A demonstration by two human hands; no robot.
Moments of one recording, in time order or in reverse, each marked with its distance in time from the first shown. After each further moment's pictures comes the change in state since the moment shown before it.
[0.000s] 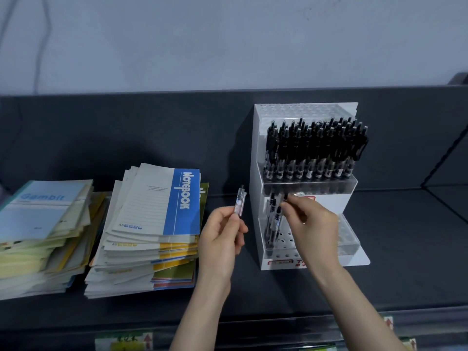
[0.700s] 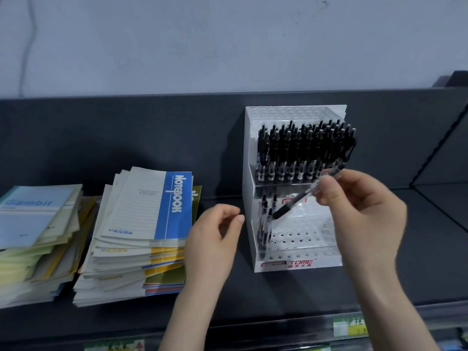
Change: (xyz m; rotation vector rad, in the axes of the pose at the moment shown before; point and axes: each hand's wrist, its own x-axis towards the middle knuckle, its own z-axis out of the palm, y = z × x) left_hand 0.010 0.002 -0.006 0.684 0.009 0.291; right_hand 0.013 -0.048 -0.074 0.432 0.204 0.171
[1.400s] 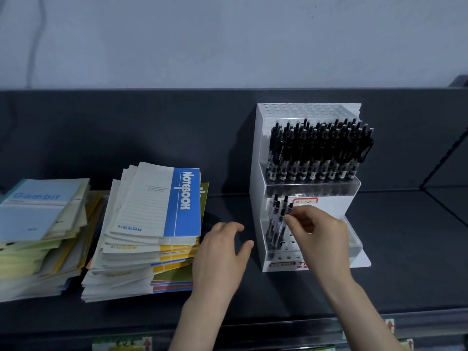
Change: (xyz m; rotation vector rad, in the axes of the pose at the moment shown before) left_hand -0.010 -0.022 0.006 0.344 -0.144 0.017; right_hand -0.023 0.069 0.034 -0.501 -0.259 -0.082
